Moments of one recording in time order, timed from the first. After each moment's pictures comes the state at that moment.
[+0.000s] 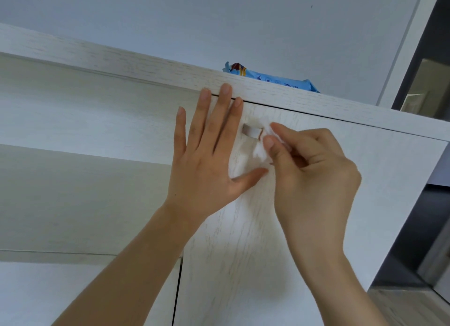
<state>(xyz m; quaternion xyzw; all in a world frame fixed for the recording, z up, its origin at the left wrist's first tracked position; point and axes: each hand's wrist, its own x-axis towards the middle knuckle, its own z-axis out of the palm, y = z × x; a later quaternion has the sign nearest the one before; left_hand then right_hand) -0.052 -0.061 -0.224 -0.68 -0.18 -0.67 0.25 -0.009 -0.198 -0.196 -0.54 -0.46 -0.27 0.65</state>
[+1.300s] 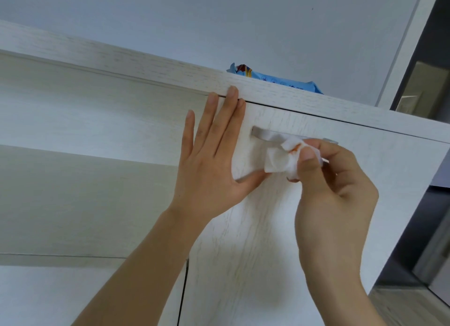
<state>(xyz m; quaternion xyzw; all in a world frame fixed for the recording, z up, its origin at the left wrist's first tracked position) -0.061 -0.065 -0.224 -0.72 -0.14 -0.66 0.15 -0.024 -0.207 -0.203 -0.50 -0.40 -0.15 0.75</state>
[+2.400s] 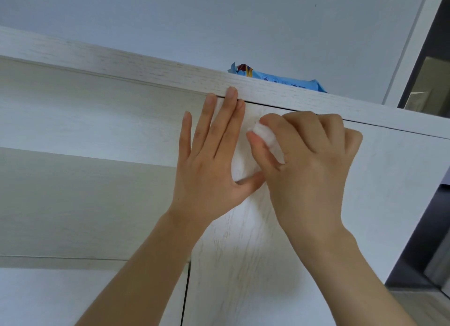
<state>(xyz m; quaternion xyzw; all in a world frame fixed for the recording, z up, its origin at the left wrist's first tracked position) -0.060 -0.063 -0.225 -0.70 -0.14 -0.68 0.18 -0.002 -0.176 -0.188 -0.53 -0.48 -0.56 0.41</state>
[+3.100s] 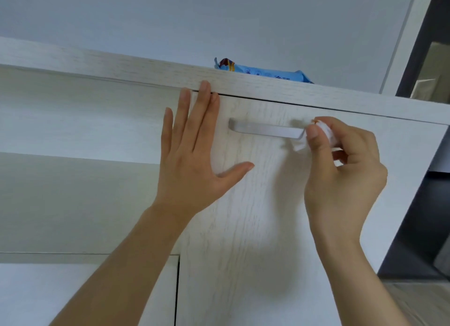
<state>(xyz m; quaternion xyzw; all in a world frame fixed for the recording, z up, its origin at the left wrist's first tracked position) -0.062 -0.069 -0.225 -0.72 -0.16 -0.65 0.18 0.037 -0.208 -0.203 -0.52 -0.39 -0.29 0.70</state>
